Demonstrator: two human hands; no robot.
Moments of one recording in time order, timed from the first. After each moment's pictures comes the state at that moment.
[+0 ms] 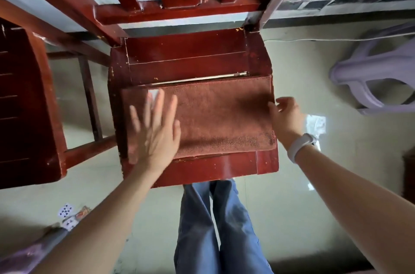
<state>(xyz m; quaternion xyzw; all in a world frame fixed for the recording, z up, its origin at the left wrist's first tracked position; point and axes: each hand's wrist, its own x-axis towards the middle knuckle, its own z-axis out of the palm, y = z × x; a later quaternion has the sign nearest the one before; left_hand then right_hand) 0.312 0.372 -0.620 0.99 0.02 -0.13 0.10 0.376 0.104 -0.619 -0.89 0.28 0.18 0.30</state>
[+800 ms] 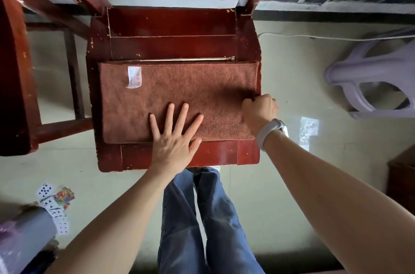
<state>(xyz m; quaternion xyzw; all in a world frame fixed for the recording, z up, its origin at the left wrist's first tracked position) 0.257 0.298 -0.651 0.97 -0.04 -0.25 0.06 0.374 0.121 -0.633 -0.89 0.31 0.28 0.19</state>
